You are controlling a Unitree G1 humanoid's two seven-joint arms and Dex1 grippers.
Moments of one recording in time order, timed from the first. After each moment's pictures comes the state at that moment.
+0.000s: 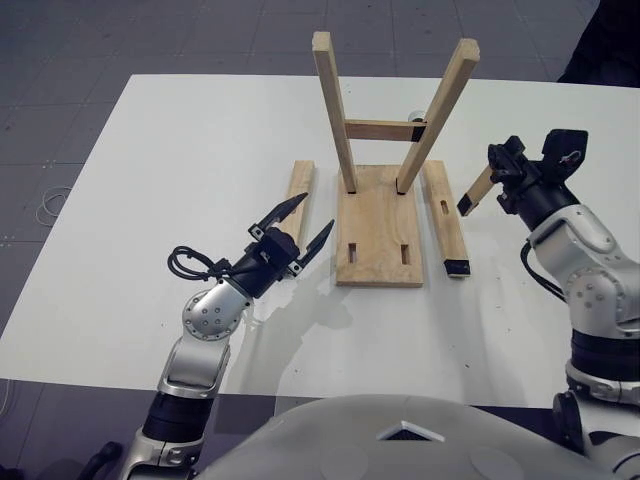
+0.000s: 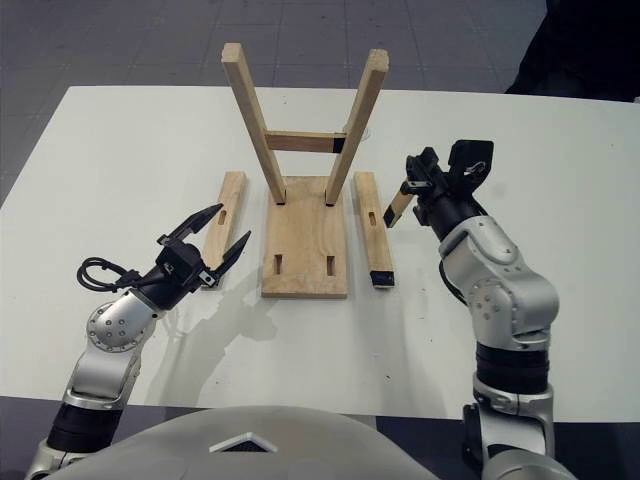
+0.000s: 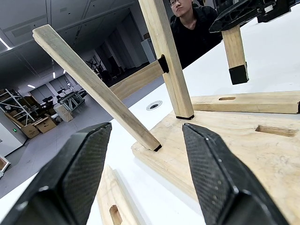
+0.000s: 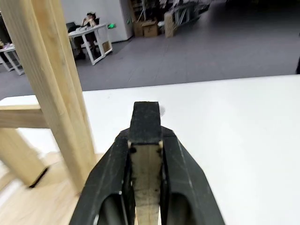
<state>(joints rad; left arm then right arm) 0.22 0.38 -0.16 -0.33 0.04 -0.19 -0.44 -0.14 -0.41 -0.07 -0.36 0.60 0.58 -0.07</state>
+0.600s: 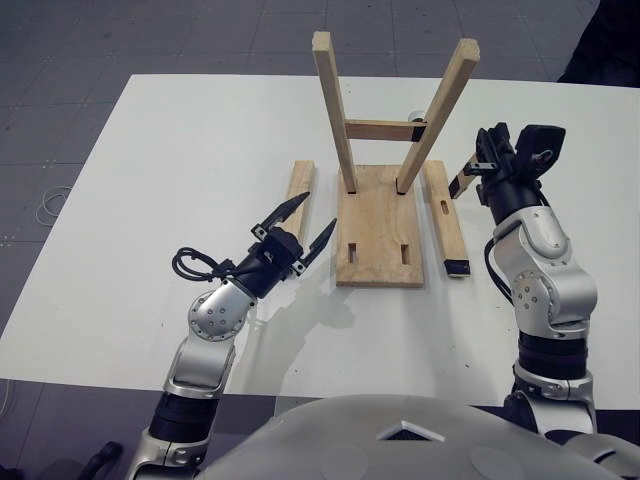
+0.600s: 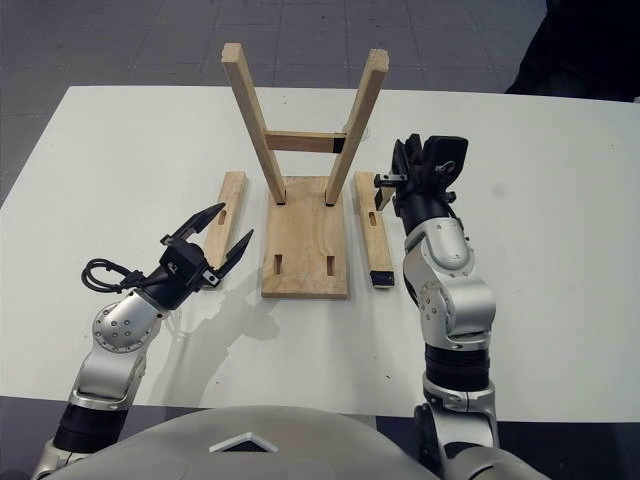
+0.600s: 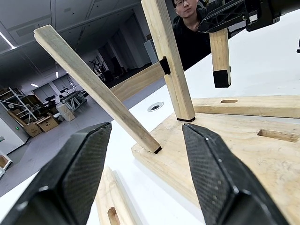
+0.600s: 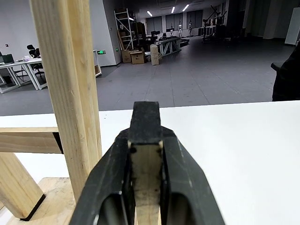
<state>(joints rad) 0.22 0.36 -0.16 -0.33 0.05 -0.18 -0.43 -0.15 -0.21 -0.02 -0.35 0.37 0.51 -0.08</state>
